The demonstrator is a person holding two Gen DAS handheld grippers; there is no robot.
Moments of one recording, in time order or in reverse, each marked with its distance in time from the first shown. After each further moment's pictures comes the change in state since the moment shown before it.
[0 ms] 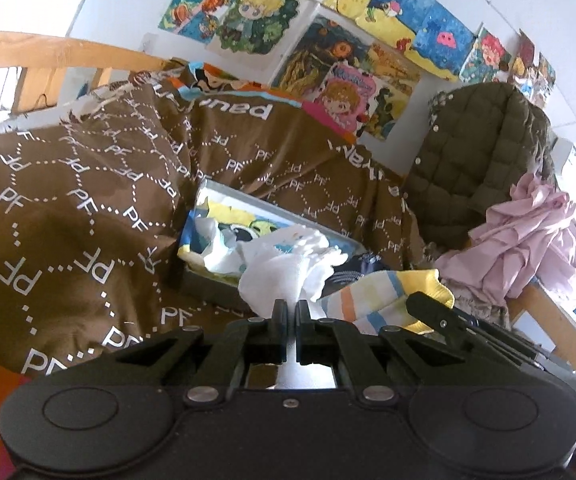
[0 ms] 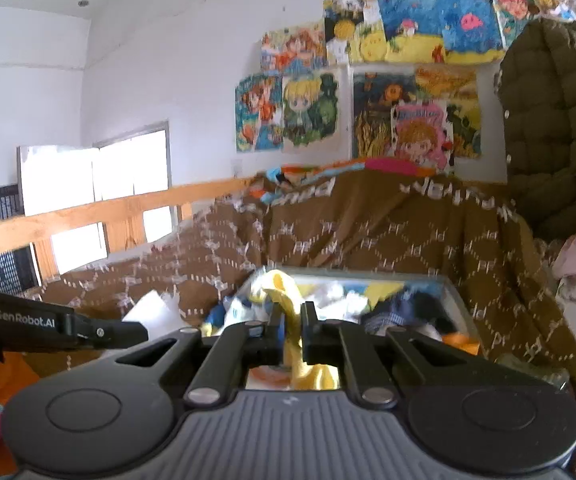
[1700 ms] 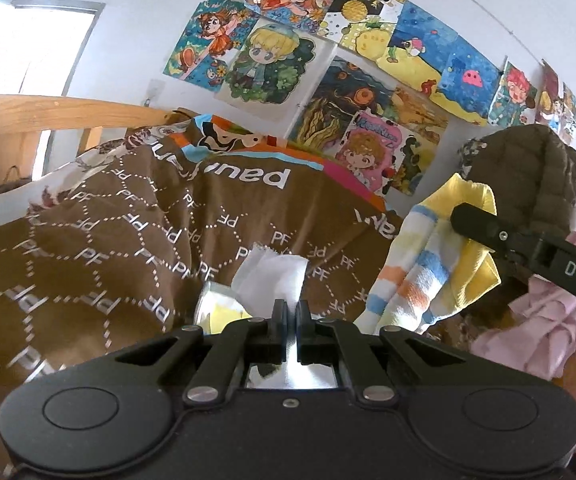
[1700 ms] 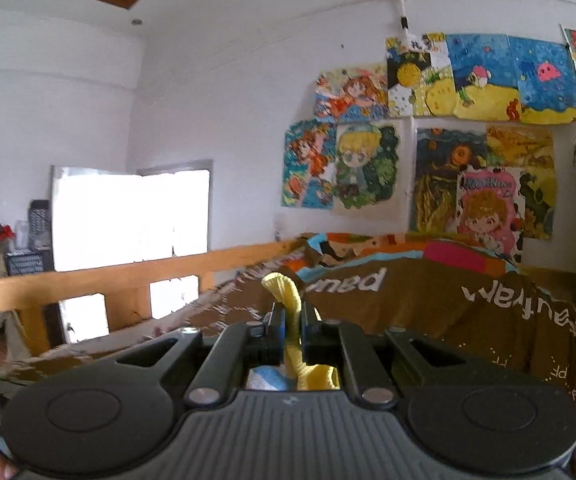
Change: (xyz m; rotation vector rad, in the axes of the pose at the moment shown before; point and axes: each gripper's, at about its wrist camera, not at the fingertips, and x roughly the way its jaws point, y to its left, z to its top) left arm 0.111 0.010 0.107 0.021 -0.132 0.064; right arm 0.156 -0.023 0.128 -0.115 -0.097 0.149
